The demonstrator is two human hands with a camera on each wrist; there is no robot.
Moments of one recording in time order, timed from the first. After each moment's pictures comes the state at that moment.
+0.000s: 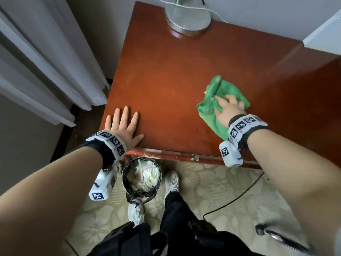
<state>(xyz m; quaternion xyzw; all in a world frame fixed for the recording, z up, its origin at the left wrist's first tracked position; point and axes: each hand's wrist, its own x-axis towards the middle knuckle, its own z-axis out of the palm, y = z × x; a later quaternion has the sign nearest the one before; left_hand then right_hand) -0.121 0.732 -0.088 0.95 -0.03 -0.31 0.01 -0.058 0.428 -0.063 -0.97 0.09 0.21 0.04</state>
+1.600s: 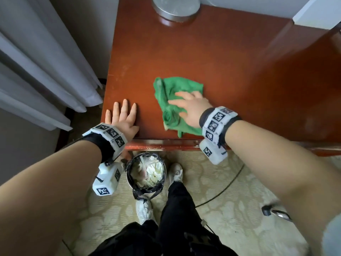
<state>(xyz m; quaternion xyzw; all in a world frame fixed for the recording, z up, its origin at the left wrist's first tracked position) -0.121 0.740 -0.088 0.95 -0.03 -0.28 0.11 -0.092 0.520 -0.058 -0.96 -0.14 0.22 0.05</state>
